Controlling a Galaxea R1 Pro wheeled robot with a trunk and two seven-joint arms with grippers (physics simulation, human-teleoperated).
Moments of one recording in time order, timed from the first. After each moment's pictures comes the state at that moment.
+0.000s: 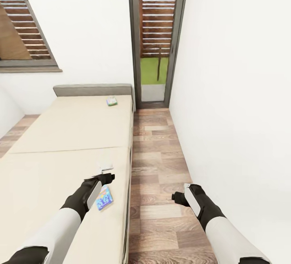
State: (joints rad) left arm -0.76 -0.04 -0.01 -0.58 0.18 0.36 0.14; right arm -0.70 0.09 -0.01 -0.59 -0.30 0.70 -0.26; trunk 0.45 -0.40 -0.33
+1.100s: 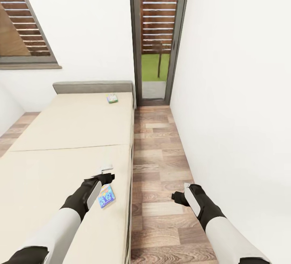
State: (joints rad) left arm -0.76 -0.03 -0.01 -0.58 0.18 0.36 0.14; right arm -0.70 0.09 -0.01 -0.59 -0.30 0.70 -0.26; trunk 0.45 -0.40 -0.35
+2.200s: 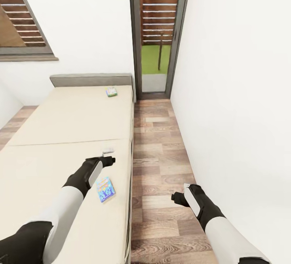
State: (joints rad) left arm -0.92 -0.03 -0.01 -0.58 0.17 0.46 0.15; right arm -0.70 0.09 -0.01 -0.59 -0.31 0.70 -0.26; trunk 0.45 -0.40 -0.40
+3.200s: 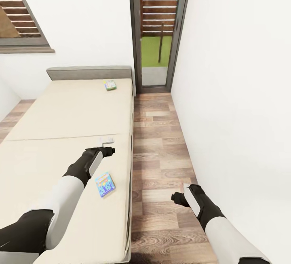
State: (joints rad) left arm -1.00 -0.03 -0.01 -0.57 0.14 0.47 0.15; right arm -0.70 0.09 -0.01 -0.59 -0.30 0.70 -0.26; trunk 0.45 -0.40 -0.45
